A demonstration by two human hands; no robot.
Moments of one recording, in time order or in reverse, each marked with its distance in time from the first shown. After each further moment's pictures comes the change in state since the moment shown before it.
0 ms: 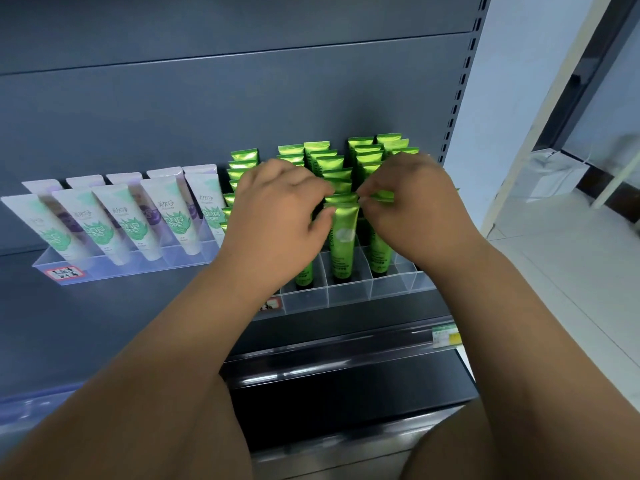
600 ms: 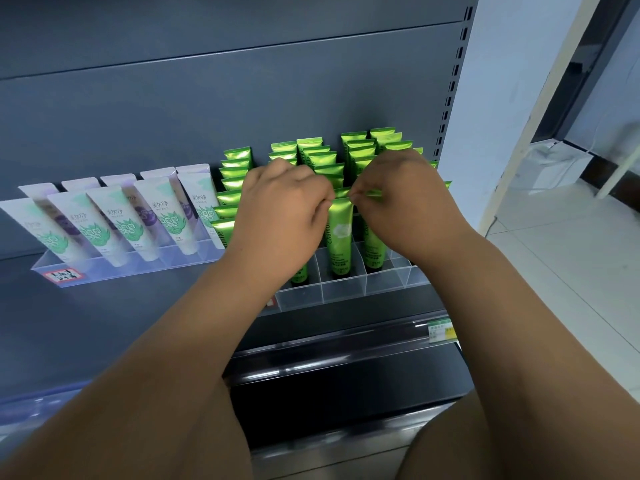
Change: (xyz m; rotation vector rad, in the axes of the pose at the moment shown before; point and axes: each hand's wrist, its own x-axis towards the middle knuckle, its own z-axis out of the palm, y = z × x) left_hand 0.006 0.010 0.015 -0.001 0.001 -0.001; right_hand 0.002 0.011 0.006 -0.028 -0.042 -0.053
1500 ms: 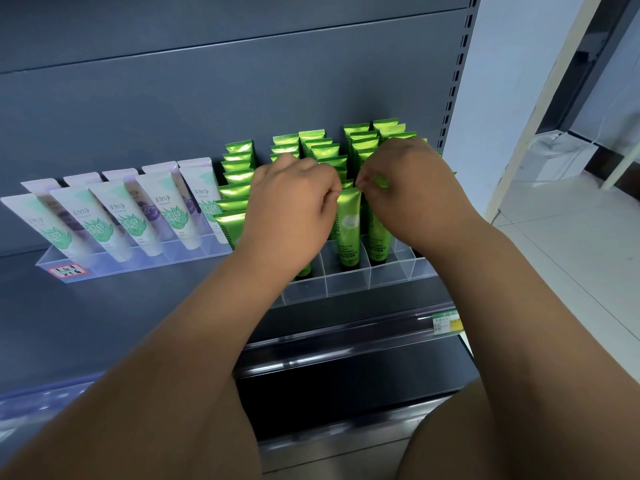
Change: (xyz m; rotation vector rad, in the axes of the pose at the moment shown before) left_hand 0.002 0.005 0.005 -0.075 0.000 -0.049; right_hand 0.003 0.001 -0.002 -0.083 -0.032 0.002
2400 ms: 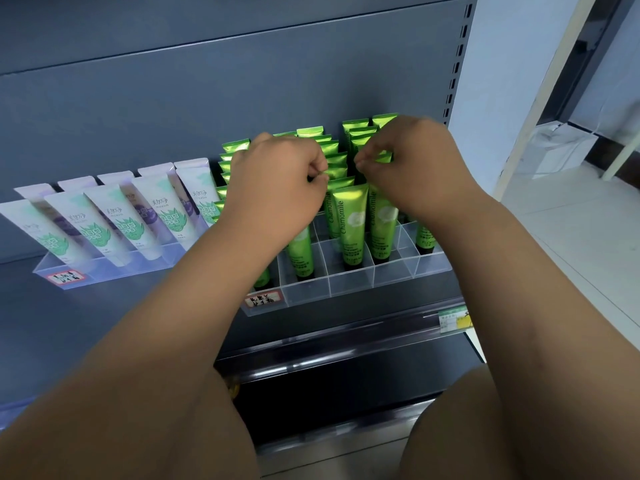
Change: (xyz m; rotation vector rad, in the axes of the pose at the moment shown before) left_hand 0.026 -0.010 -0.019 -0.020 -0.121 -0.168; right_hand 0.016 -0.001 -0.010 0.118 0.025 0.182
